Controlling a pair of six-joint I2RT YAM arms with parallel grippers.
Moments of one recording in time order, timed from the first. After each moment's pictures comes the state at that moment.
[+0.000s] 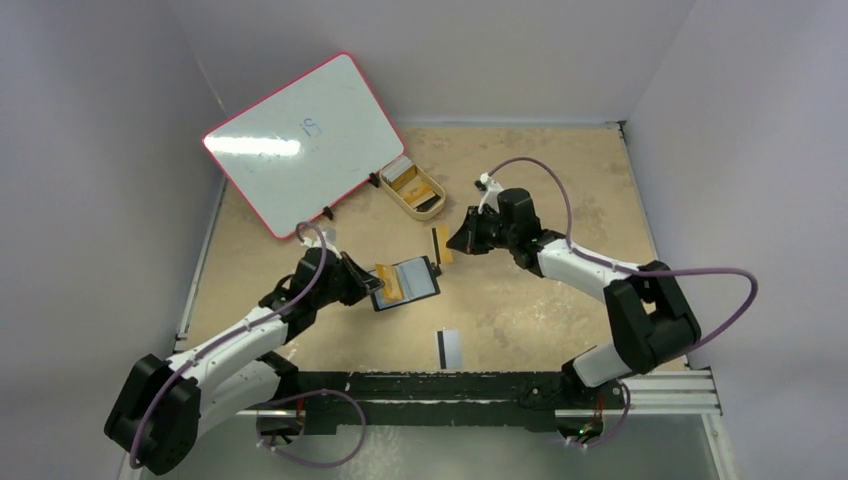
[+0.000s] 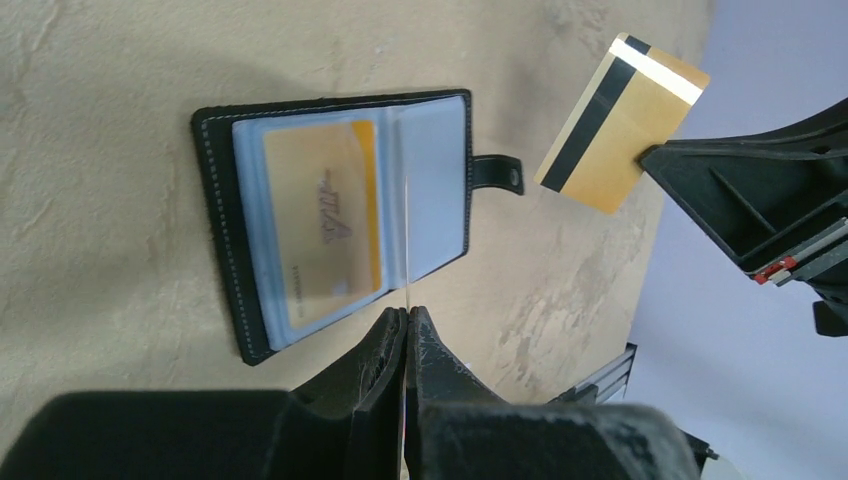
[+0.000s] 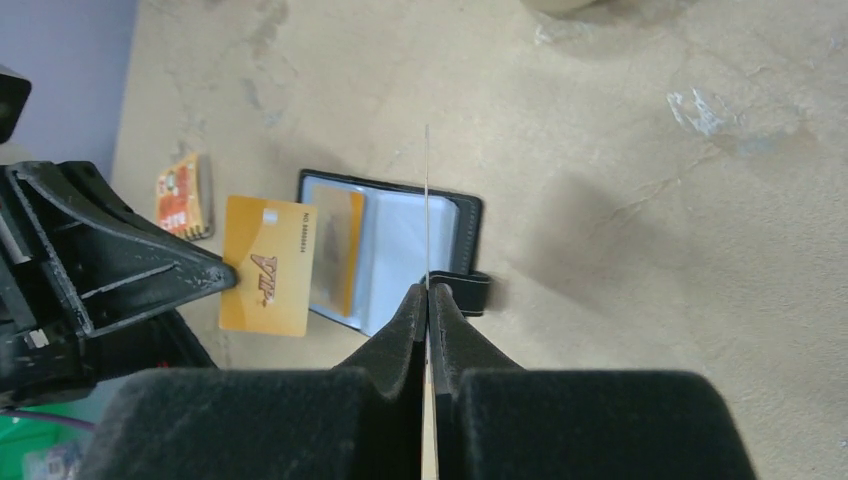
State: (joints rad) left arm -0.52 0.96 0.37 -0.01 0.12 -1.08; right arm 0.47 1.47 0.78 0.13 -0.40 0.52
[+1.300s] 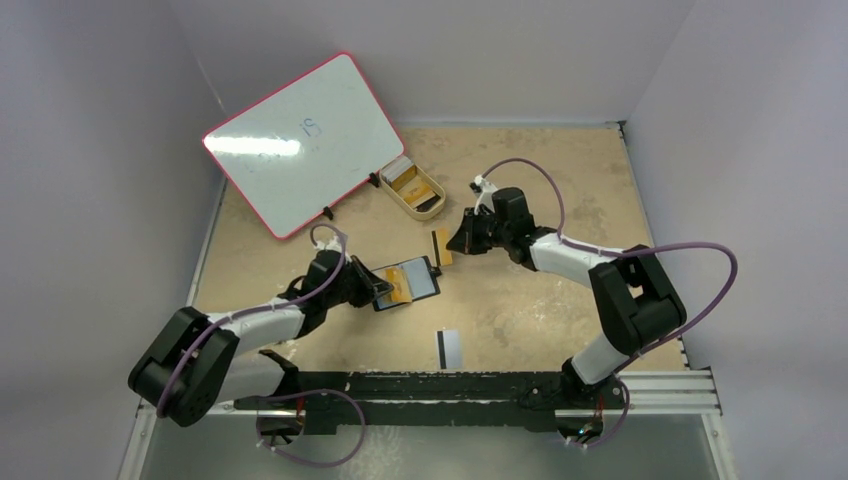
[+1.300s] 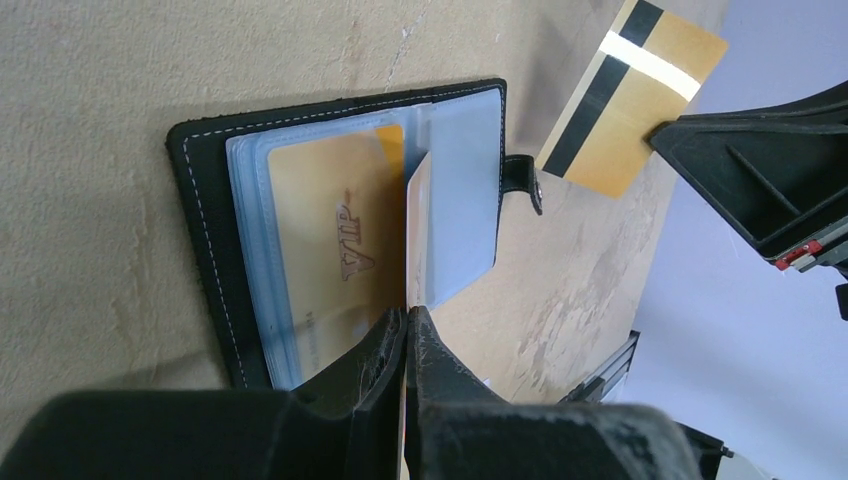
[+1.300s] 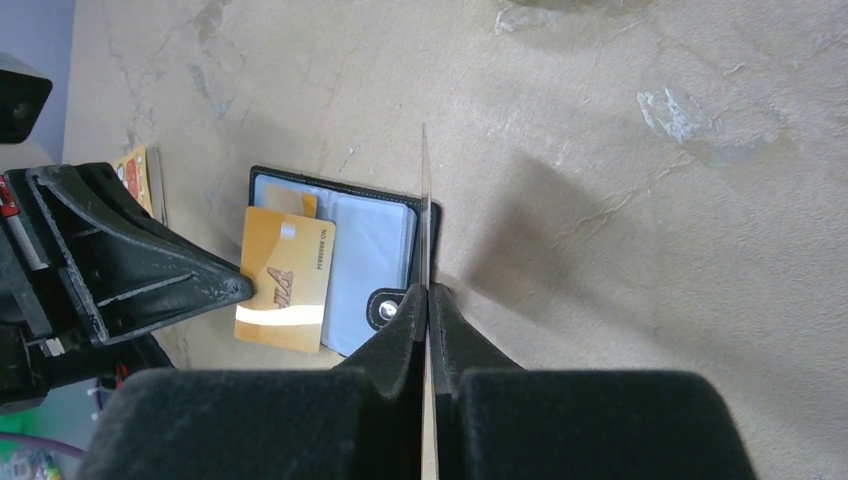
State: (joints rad) left arm -0.52 1.22 0.28 0.33 0.18 -1.10; right arm 0.46 1.60 0.82 0.12 -0.41 0.45
